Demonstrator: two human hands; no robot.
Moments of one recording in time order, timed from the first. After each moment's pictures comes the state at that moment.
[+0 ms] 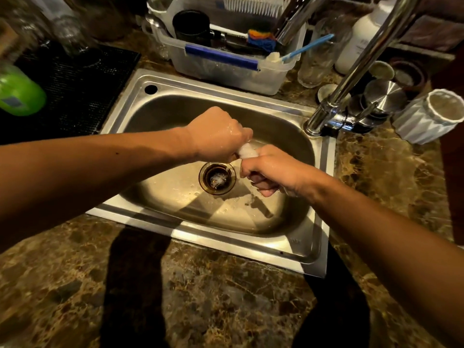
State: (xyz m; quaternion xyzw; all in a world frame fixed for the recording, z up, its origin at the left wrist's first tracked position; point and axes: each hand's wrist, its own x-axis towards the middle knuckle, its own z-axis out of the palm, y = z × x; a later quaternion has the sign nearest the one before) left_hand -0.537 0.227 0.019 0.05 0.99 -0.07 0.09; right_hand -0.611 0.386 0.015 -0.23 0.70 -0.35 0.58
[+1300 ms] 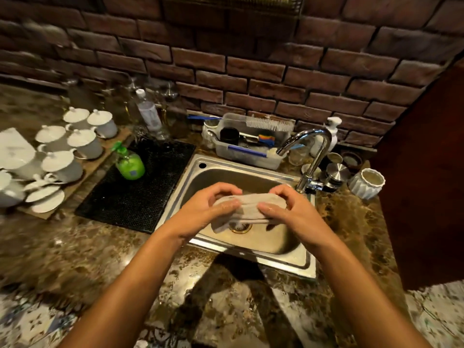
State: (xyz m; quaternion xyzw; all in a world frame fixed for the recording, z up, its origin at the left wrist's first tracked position) left_hand -0.317 0.275 0.192 -0.18 0.67 0.72 -0.09; right_hand -0.476 0.457 0.212 -0.31 0.66 -0.56 0.39
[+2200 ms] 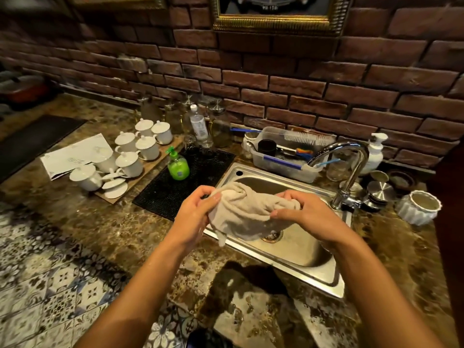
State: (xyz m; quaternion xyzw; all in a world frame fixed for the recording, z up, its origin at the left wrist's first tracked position) left_hand -0.264 0.311 0.212 -0.30 0.53 0.73 -0.31; right_hand -0.486 0.454 0.236 -0.46 0.67 -0.44 0.40
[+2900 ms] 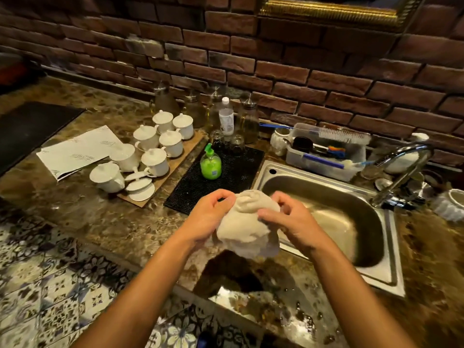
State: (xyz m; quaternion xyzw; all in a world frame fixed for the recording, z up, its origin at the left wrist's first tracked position) left_hand -0.130 0.147 0.182 -0.33 0.63 0.68 -0.18; right_hand -0.296 0.292 0.193 -0.33 0.60 -0.57 0.44
